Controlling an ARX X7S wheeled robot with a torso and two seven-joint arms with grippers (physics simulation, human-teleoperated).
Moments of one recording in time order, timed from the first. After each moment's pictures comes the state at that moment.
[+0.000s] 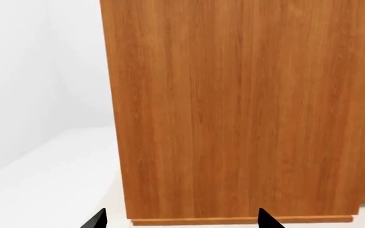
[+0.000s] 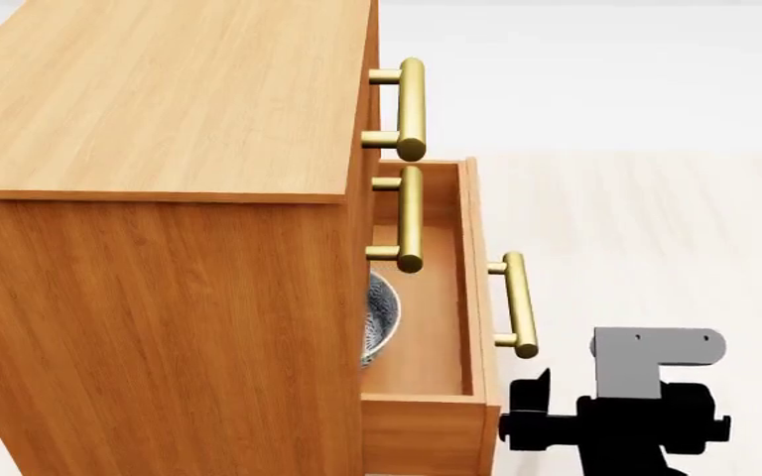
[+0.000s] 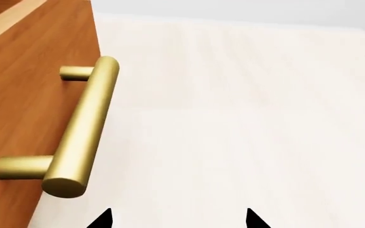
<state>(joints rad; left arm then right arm) 0.45 -0.21 0.13 0.30 -0.07 0.26 -0.22 0.71 0.19 -0.01 0.76 0.05 0.34 -0.06</state>
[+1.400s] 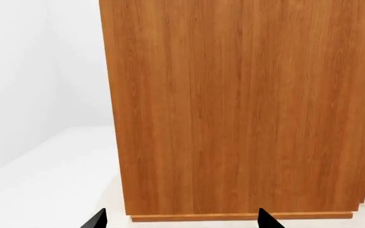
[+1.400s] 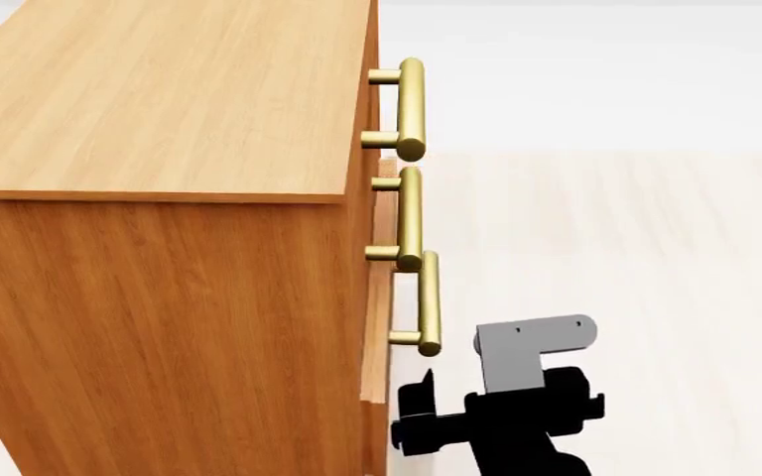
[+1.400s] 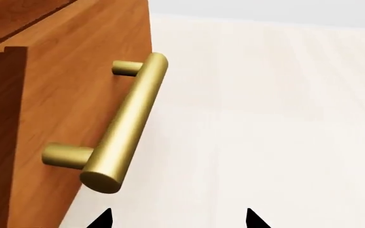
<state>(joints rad) 0.44 -0.24 0.16 0.28 -0.08 0.27 -0.26 0.76 0.06 -0.14 0.88 0.08 0.26 -0.12</state>
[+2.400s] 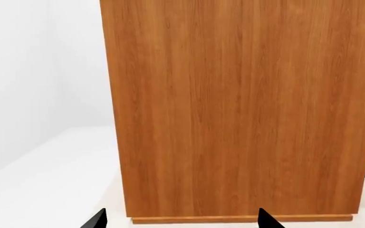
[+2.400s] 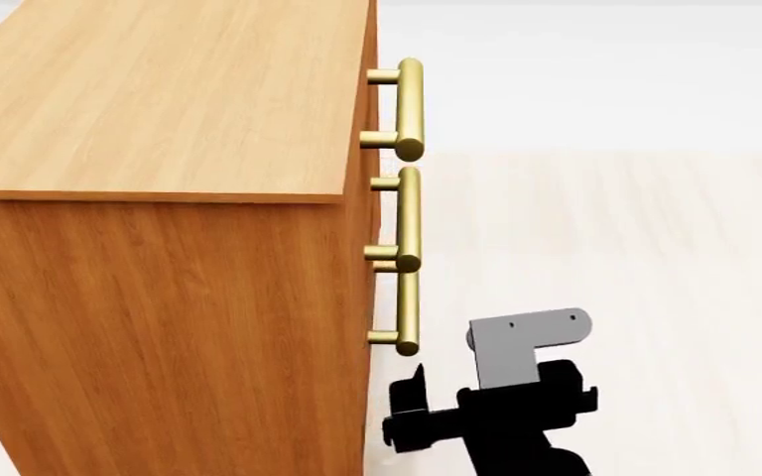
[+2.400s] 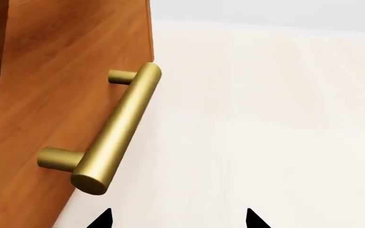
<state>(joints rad) 0.44 -0.26 0.18 0.30 -0.09 0.27 -0.29 0.74 0.09 -0.22 0.79 0.17 0.30 -0.10</state>
